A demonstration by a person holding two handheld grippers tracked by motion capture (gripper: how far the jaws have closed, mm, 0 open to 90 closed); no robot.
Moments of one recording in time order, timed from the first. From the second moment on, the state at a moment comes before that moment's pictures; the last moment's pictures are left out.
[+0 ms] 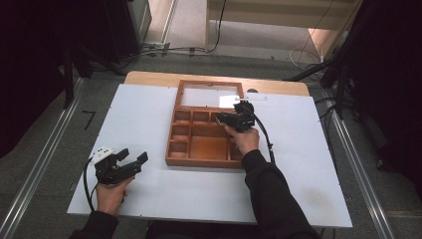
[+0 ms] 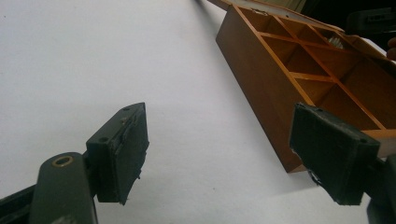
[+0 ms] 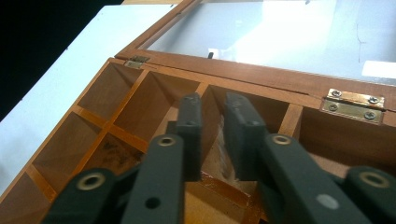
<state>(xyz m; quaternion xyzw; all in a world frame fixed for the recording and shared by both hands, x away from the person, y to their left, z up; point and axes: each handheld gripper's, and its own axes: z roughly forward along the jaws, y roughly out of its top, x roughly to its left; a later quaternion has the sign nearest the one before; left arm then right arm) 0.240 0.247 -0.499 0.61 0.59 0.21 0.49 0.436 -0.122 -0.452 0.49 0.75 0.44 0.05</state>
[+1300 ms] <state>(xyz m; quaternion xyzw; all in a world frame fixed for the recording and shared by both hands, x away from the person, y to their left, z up) 0.241 0.244 -0.500 0.61 0.59 0.21 0.49 0.403 -0.148 -0.439 0.46 0.77 0.43 0.06</state>
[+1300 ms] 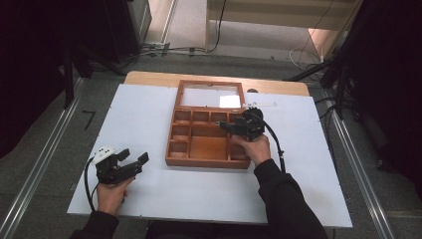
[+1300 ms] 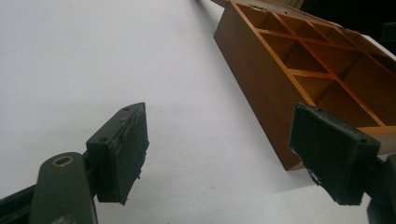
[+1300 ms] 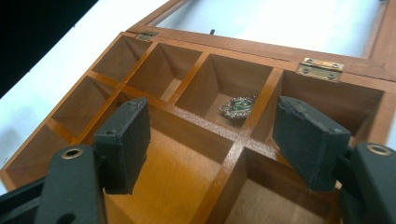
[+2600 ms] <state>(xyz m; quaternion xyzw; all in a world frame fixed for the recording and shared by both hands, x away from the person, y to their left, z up) 0.241 0.242 -0.500 0.61 0.59 0.21 0.49 0.335 -0.243 -0.443 0.47 0.75 0.46 0.08</state>
